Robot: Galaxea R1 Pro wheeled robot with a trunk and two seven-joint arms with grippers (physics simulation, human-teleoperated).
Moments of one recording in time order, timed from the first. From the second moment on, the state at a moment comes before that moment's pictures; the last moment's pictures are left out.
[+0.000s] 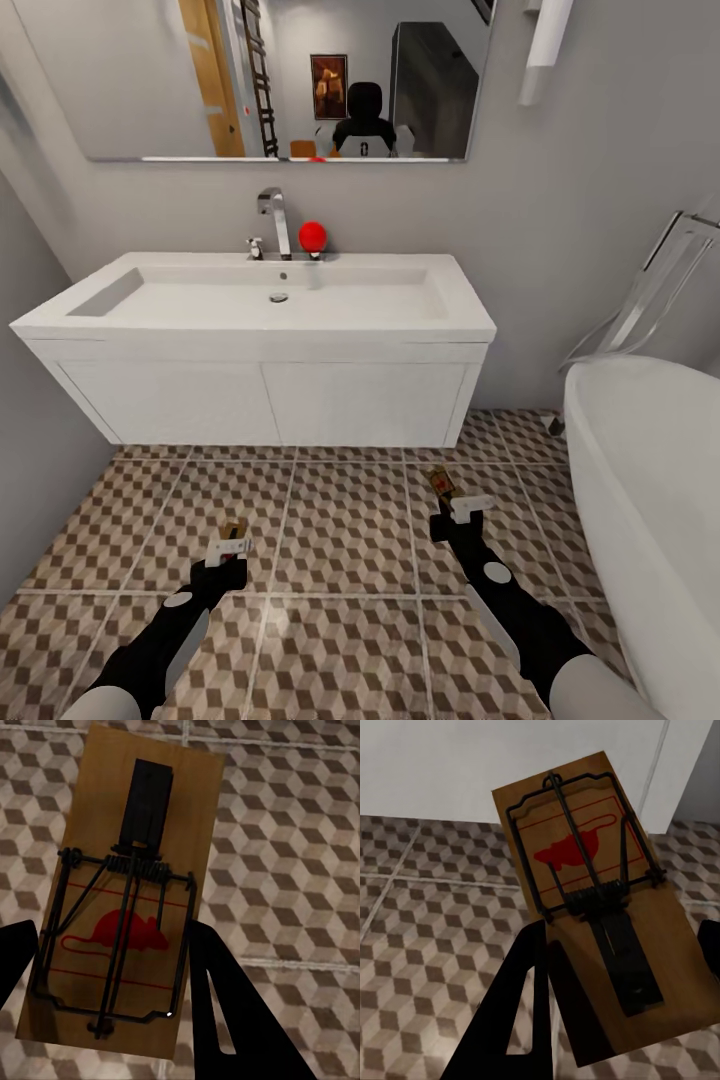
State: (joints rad) left arm -0.51 0.08 -0.06 -0.60 0.14 0.05 -0.01; right arm -0.57 -0.07 0.42 -0.73 -0.29 -0.15 -0.12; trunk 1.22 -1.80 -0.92
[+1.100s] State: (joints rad) left arm -0.51 0.07 -0.06 -0.66 0.14 0.06 -0.01; right arm -0.57 -0.07 0.42 -0.73 -0.29 -0.16 -0.12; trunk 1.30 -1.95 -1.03
